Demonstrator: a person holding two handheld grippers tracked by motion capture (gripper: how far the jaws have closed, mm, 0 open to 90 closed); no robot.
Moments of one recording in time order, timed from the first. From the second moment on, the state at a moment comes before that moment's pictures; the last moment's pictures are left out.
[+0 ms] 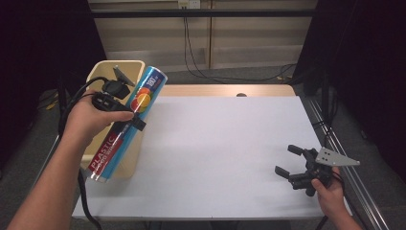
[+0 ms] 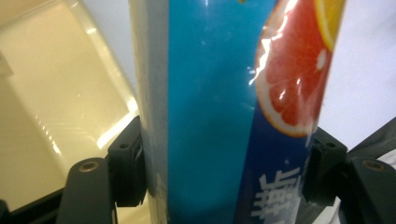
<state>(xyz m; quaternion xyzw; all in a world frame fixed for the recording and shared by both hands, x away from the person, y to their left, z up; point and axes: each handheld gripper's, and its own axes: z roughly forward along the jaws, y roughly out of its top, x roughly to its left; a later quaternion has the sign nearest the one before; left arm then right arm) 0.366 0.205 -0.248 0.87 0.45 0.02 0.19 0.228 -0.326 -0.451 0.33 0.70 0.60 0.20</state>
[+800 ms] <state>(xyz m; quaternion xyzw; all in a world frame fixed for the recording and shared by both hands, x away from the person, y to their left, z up) 0.380 0.251 -0.258 0.83 0.53 0.05 0.17 0.228 -0.326 -0.451 0.33 0.71 0.60 0.20</state>
